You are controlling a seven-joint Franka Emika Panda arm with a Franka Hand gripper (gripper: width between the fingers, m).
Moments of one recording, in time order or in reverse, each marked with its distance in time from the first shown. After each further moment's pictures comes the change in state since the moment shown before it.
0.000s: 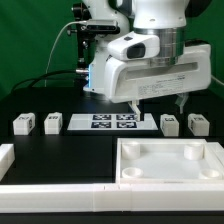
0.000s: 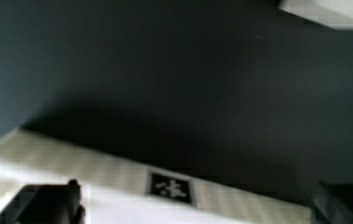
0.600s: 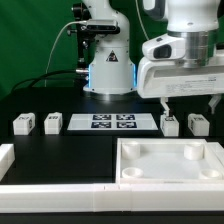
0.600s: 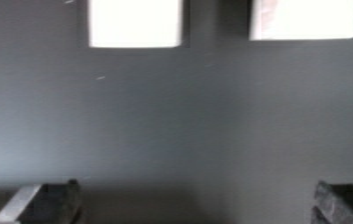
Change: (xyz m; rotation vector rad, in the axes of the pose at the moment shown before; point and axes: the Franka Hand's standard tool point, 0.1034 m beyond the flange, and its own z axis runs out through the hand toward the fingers) arm -0.015 -0.067 0.007 0.011 -0.014 0.090
